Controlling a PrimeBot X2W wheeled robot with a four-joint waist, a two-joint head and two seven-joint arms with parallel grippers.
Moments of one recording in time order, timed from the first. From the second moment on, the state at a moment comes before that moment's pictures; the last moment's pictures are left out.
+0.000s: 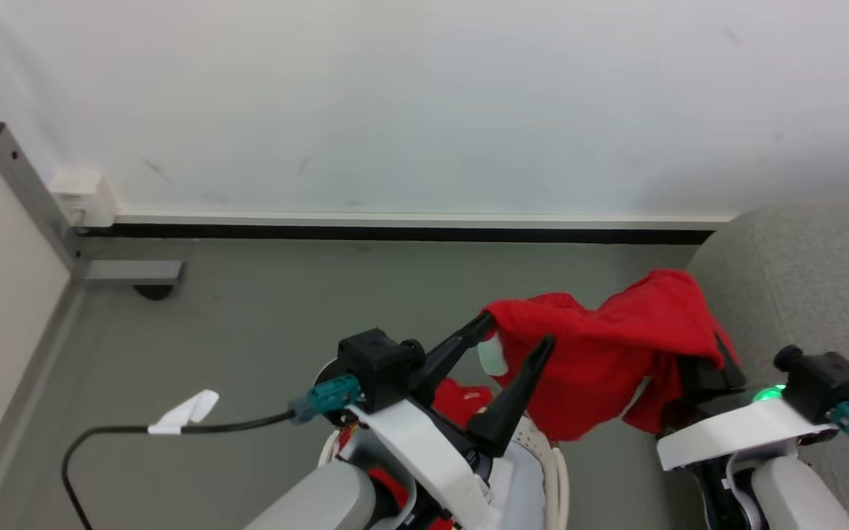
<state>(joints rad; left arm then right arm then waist) -0.49 0.19 -0.78 0.03 -0.65 0.03 -0.07 -0.34 -0.09 0.27 0.34 0.55 0.13 -0.26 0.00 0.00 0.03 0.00</state>
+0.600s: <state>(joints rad) -0.48 0.23 -0.84 0.06 -0.58 0.00 -0.12 -0.21 -0.11 0.06 0.10 0.54 0.13 -0.18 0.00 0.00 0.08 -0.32</state>
